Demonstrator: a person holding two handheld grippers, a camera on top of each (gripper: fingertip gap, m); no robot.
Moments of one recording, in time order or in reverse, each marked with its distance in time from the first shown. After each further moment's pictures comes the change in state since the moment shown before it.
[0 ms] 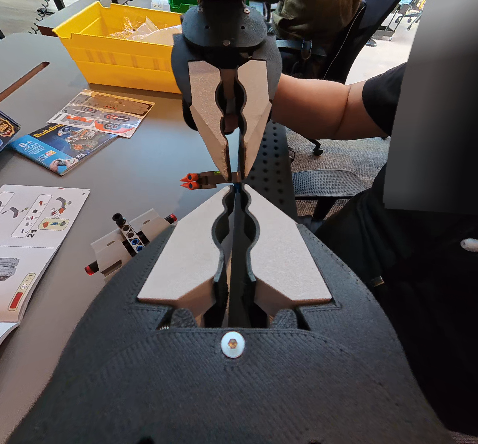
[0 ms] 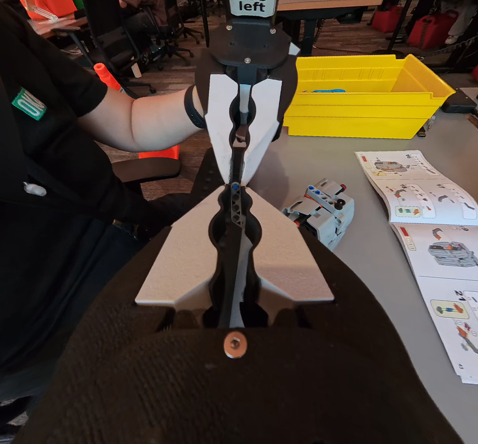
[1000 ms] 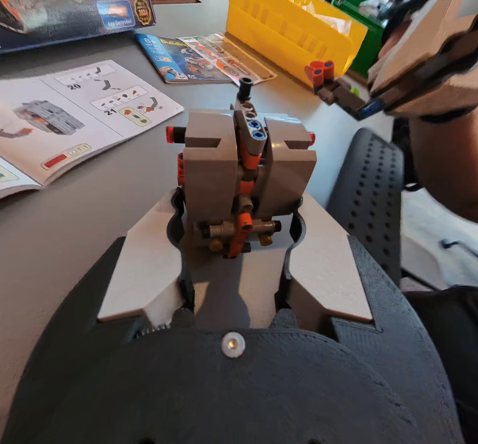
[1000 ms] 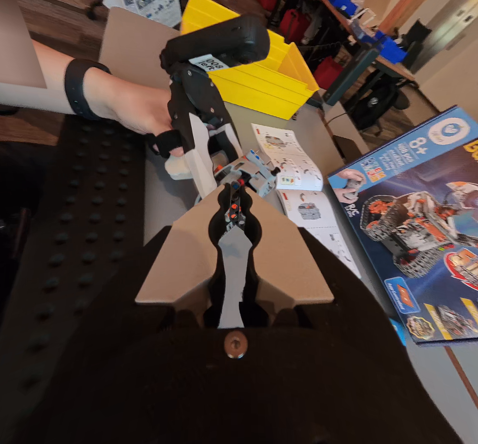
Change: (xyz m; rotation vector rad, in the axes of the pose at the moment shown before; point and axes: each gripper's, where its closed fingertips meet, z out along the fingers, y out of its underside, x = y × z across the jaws) left arm -0.102 0.085 0.020 0.109 -0.365 -0.414; right arm 0.051 0.020 -0.011 -0.179 0.476 -0.320
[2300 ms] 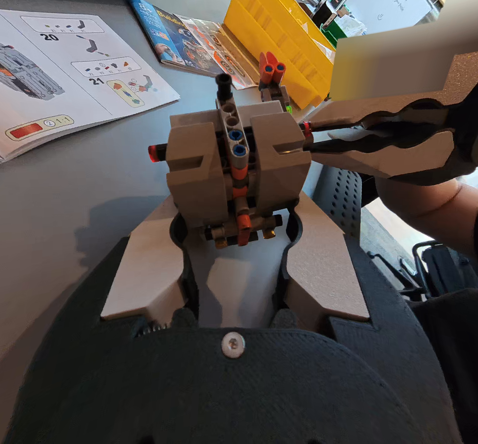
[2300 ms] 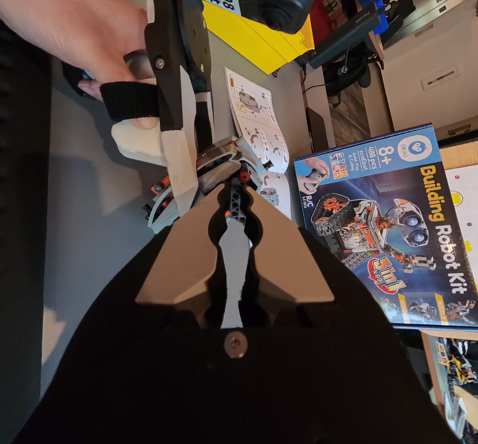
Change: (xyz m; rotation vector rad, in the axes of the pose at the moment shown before) left arm -0.008 -0.004 0.006 -0.029 0.090 -0.217; right arm 0.024 0.021 0.052 -0.275 0.127 -0.300
